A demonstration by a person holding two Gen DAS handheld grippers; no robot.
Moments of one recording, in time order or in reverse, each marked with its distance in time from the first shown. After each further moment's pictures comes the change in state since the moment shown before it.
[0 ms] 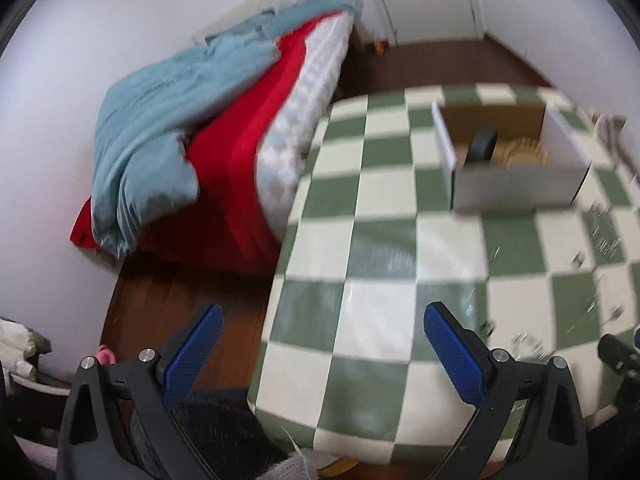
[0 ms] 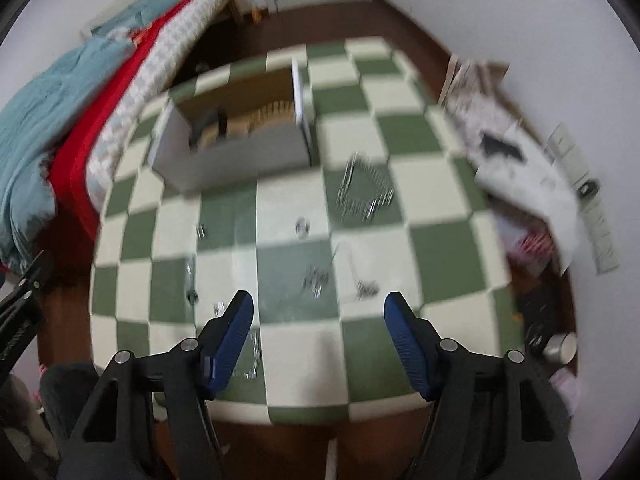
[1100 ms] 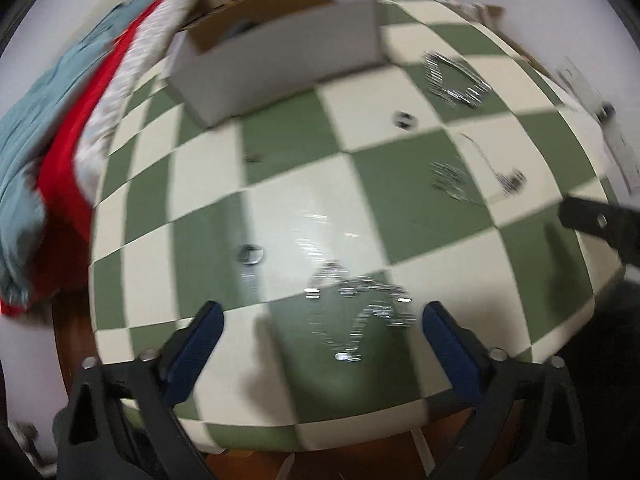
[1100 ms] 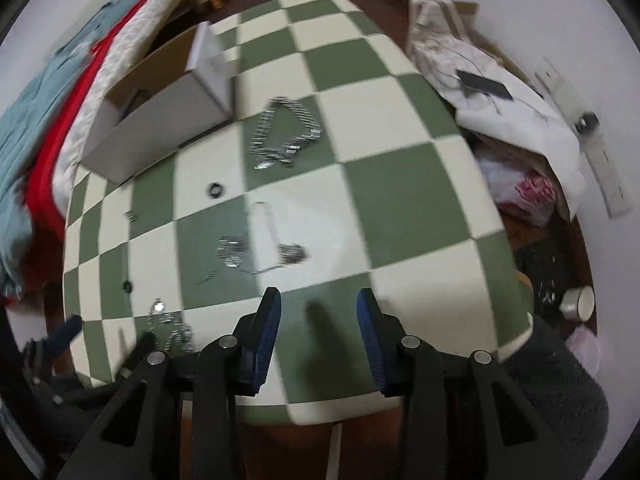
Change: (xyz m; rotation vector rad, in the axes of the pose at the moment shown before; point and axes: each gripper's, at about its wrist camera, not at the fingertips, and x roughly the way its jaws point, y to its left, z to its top) left arm 0.009 -0.157 -0.052 0.351 0.155 -0.355; right arm 0.042 -0.080 -0.023 0.155 0.075 0.003
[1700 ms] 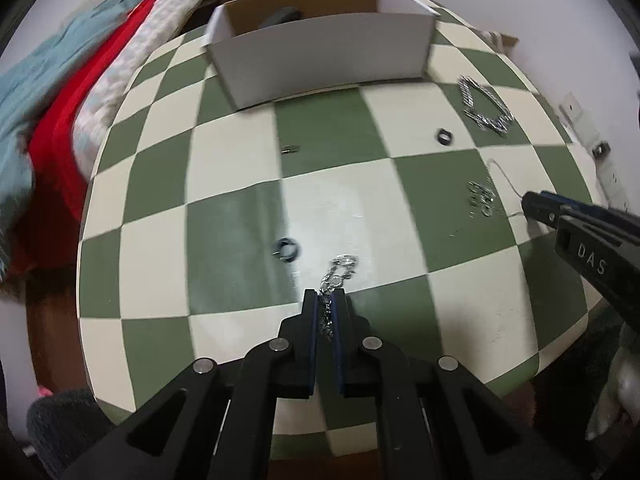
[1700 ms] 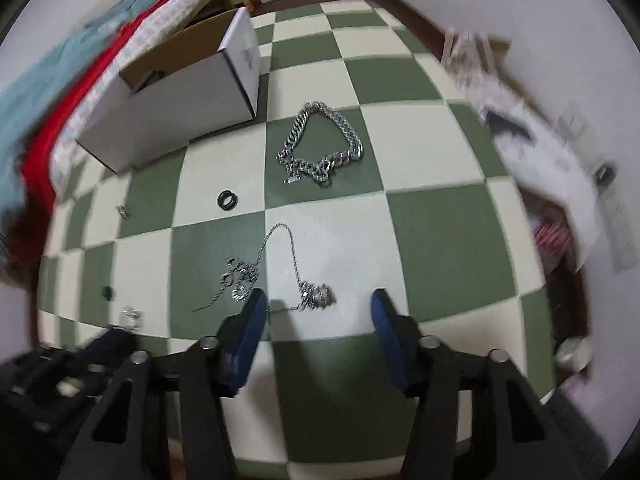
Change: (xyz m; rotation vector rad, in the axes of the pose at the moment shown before) left arm -0.003 0.052 -0.003 -0.148 -0.020 -0.089; right arm 0.037 0.041 0.008 -0.171 -0.102 -0.051
